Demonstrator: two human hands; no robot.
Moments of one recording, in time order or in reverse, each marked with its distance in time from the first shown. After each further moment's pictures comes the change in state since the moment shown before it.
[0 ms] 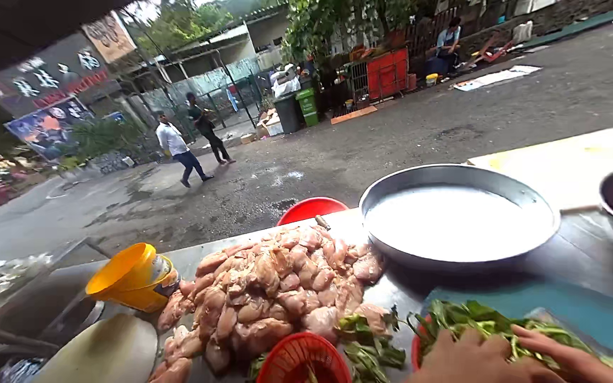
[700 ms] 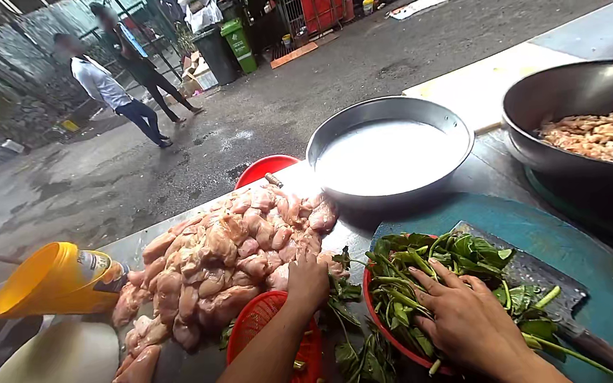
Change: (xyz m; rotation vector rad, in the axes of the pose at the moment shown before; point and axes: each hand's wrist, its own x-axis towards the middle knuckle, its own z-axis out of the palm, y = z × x) left_hand -0.039 -0.153 0.046 0.362 -0.436 -0.659; right_hand -0.023 0.068 0.048 -1.063 -0.362 0.075
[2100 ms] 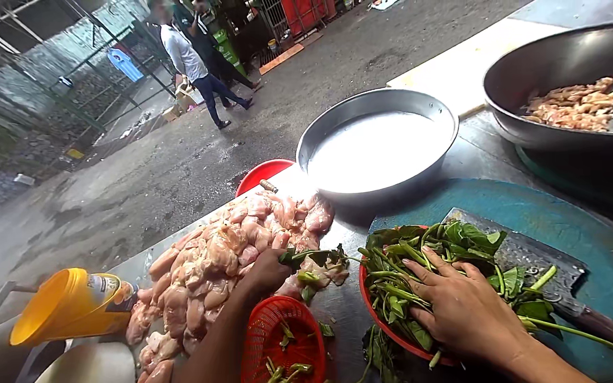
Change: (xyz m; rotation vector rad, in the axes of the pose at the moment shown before) left_hand -0.024 -0.089 -0.060 -0.701 0.011 -0.005; right_hand 0.002 0.005 0.004 0.091 0.006 0.007
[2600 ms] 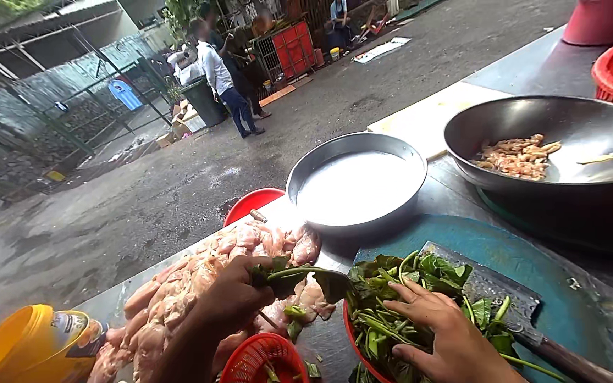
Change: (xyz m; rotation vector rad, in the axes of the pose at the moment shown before) left_hand -0.079 0.081 -0.057 -0.542 0.009 0.521; right_hand -0.014 0.013 -0.015 0.482 0.373 -0.092
